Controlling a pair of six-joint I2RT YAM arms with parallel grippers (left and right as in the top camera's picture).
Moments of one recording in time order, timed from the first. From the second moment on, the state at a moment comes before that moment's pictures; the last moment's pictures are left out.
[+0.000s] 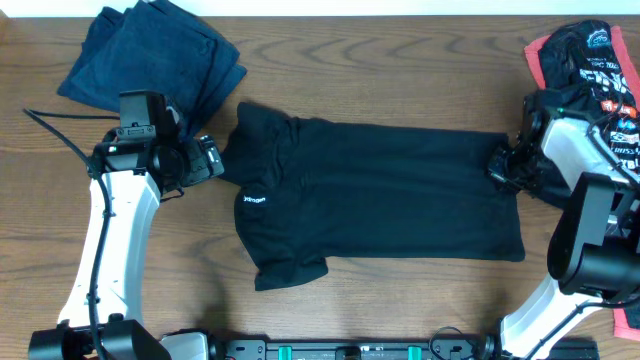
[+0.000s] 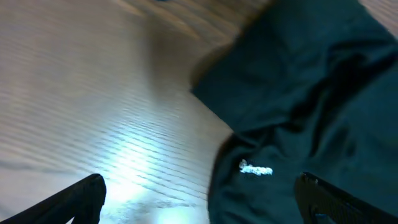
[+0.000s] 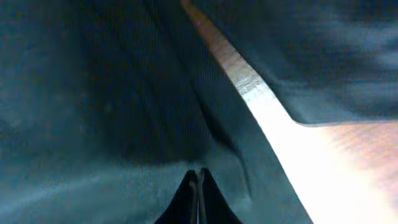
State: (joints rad) left arm 0.10 1.44 1.14 -0.91 0.09 -0.27; right arm -0.19 1.94 1.30 -0.96 -0.01 0.42
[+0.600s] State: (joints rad) left arm 0.10 1.76 1.14 -0.51 0.40 -0.16; right arm -0.06 1.94 1.56 -1.17 -0.37 0.22
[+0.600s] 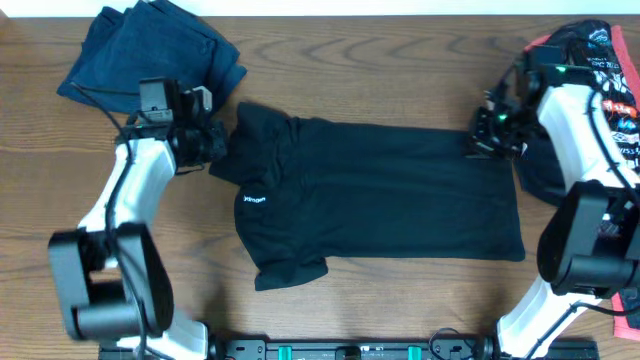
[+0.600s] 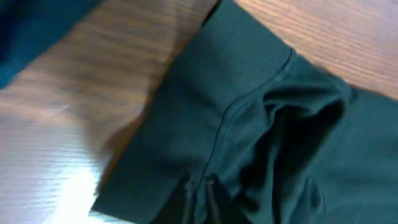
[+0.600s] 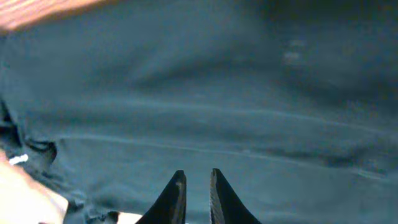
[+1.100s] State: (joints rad) left arm 0.08 1.96 1.14 -0.40 0.44 -0.15; right arm 0.11 1.94 1.56 -1.14 -0.31 0.25
